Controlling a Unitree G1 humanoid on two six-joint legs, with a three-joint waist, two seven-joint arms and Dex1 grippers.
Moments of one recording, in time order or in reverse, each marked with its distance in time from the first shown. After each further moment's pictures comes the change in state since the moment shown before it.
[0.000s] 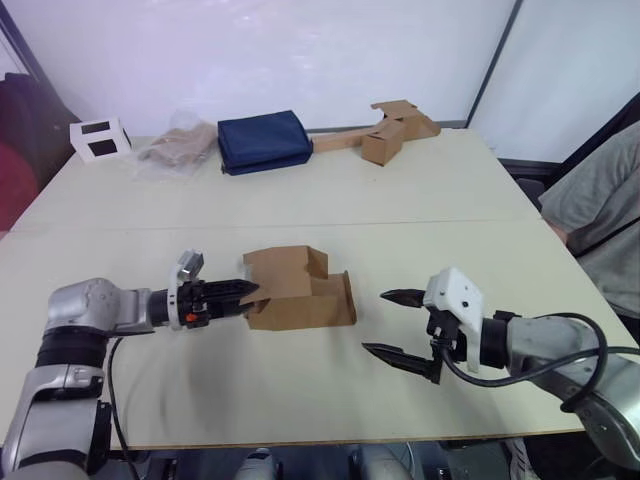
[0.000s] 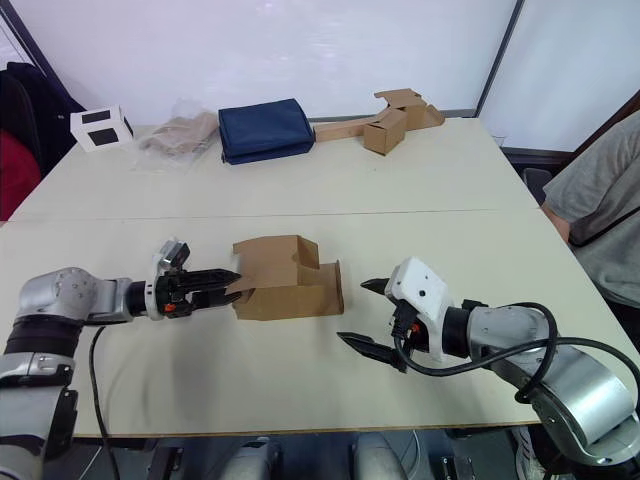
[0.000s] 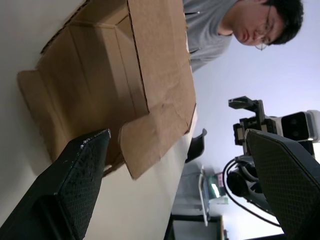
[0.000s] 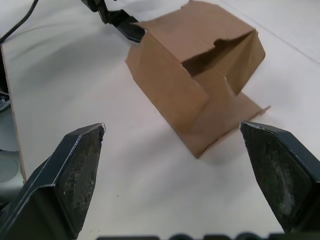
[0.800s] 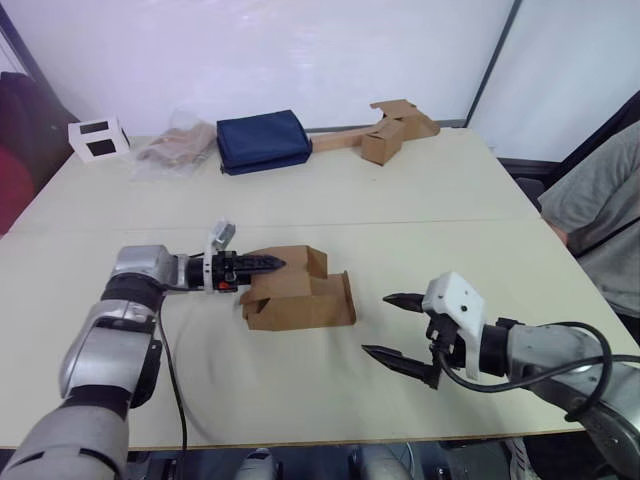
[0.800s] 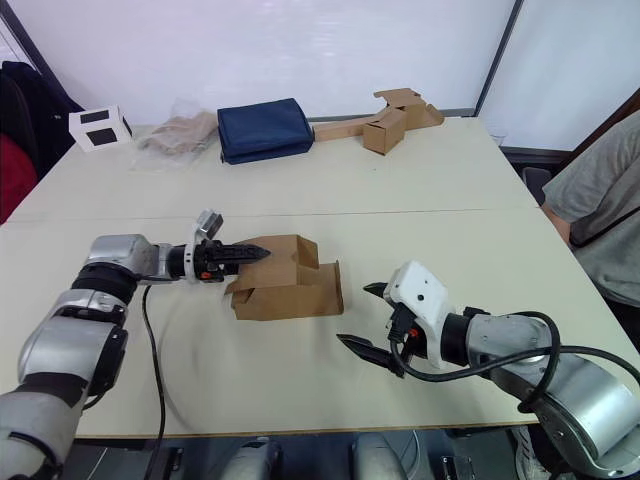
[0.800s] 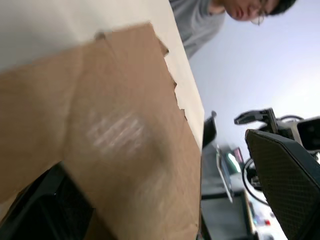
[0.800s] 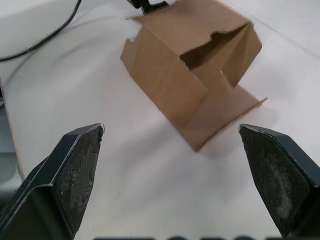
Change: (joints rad) left arm -0.339 -0.169 -0.185 0.486 0.339 -0.357 -0.313; right arm 0.034 -0.025 -0.020 -0.042 0.056 0.037 -0.083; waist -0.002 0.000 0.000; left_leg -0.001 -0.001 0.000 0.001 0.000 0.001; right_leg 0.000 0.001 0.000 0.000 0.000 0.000
